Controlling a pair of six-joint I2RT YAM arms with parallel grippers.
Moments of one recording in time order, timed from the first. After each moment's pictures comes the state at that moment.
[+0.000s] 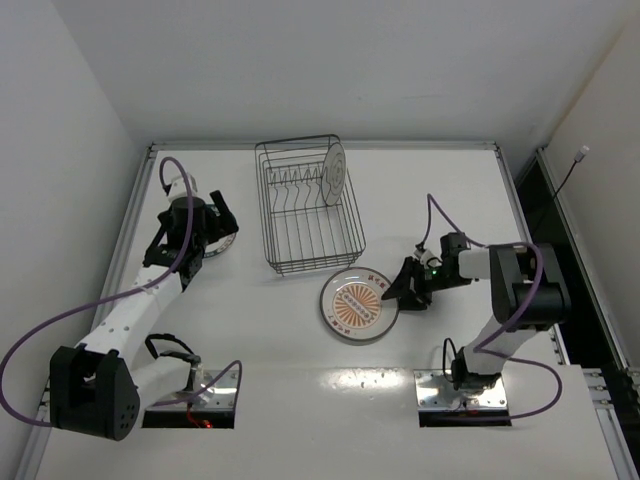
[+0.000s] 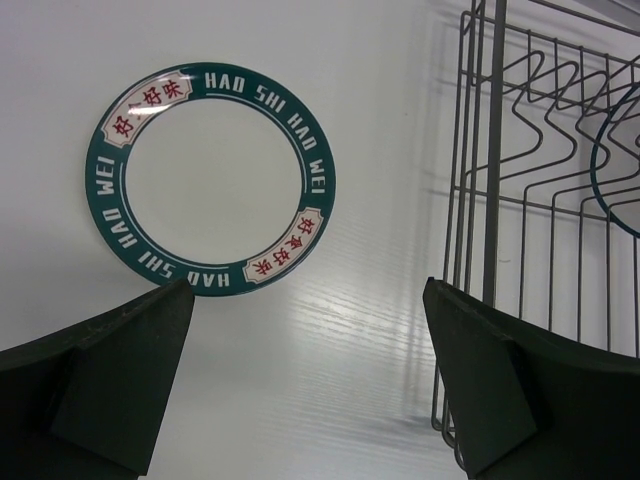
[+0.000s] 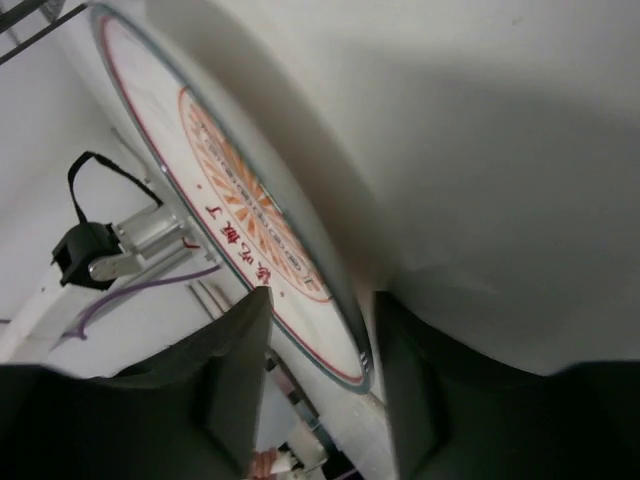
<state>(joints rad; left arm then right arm) -0.16 1.10 0.75 -0.15 -0.30 -0.44 -0.02 1.68 0.57 -0.28 -0.84 0.34</state>
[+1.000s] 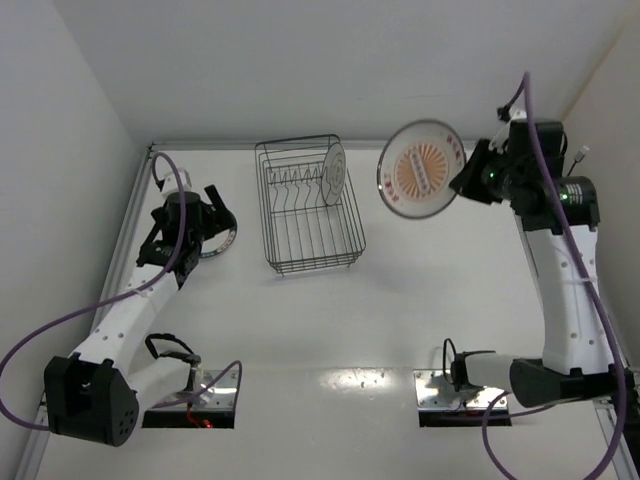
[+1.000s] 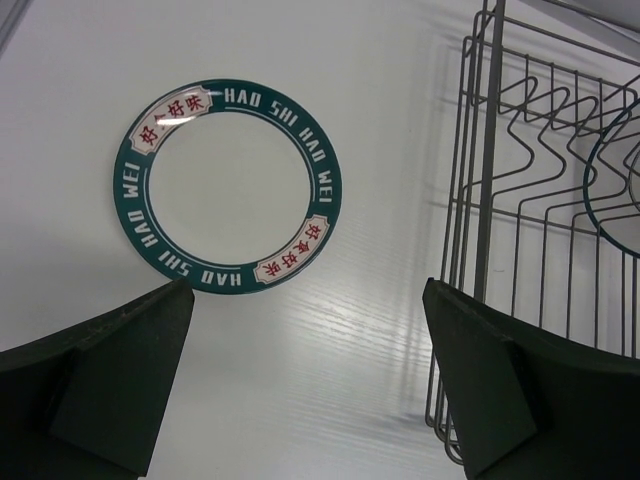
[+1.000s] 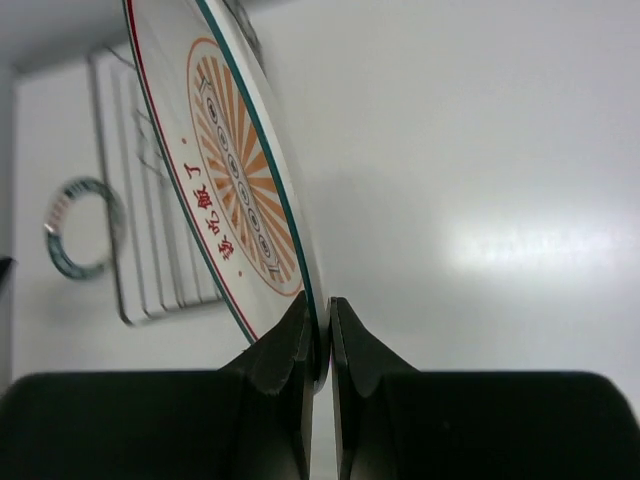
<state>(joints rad) -0.16 1.07 0.82 -0.24 -0.34 -0.45 0.06 1.26 1.63 -1.08 -0.11 0.34</state>
